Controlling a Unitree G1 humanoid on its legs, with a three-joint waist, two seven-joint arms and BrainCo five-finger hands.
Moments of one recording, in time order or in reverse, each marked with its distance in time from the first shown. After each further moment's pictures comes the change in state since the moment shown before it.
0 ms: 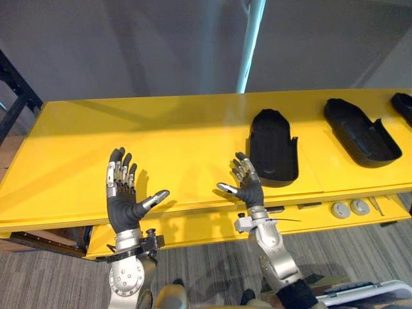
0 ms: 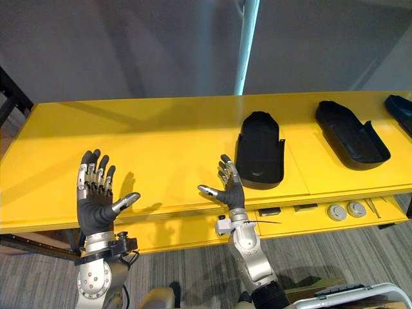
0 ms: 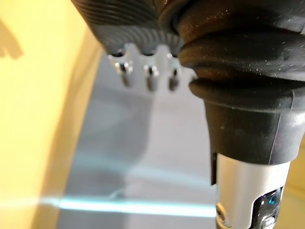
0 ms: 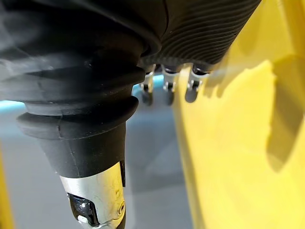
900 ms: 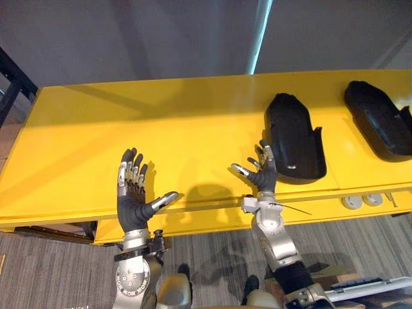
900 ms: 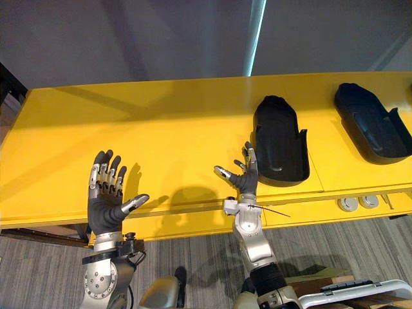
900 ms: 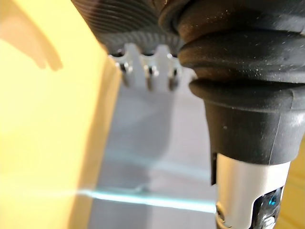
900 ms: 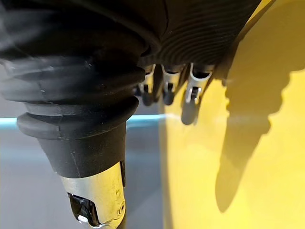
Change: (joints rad) left arm 0.011 -0.001 -0.056 0.005 -0.001 0.007 0.012; right arm -0.107 0.037 -0.166 0.085 -0.145 0.069 -0.220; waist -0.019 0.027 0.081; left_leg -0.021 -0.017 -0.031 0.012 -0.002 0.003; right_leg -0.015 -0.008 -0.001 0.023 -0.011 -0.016
